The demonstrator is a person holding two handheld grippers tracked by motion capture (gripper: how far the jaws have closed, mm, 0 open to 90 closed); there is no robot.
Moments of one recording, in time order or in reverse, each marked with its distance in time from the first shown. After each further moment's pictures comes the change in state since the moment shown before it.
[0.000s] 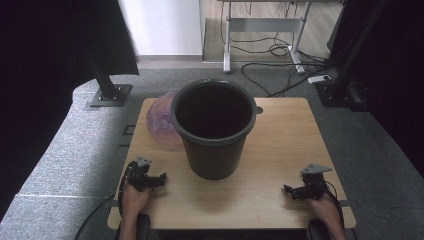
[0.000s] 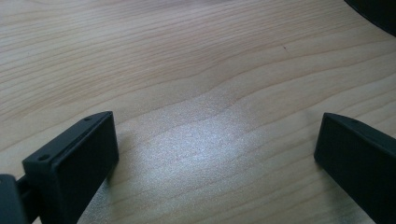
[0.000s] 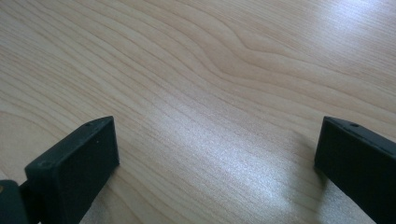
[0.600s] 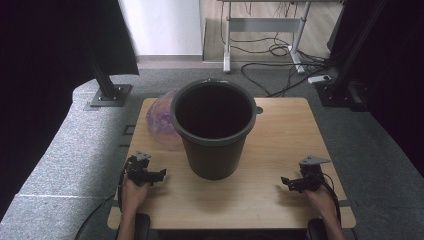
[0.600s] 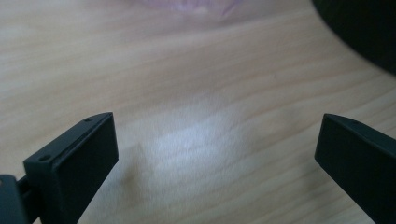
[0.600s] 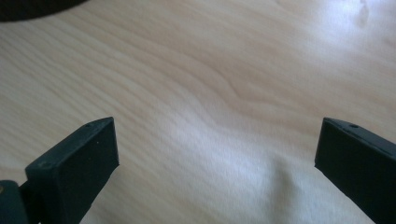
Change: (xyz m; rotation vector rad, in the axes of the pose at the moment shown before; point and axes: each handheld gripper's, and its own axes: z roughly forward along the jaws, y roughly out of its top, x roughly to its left) left arm 0.005 0.022 -0.006 -0.010 -0.041 -0.014; right arm 0.000 0.030 0.000 -0.020 -0.008 0.036
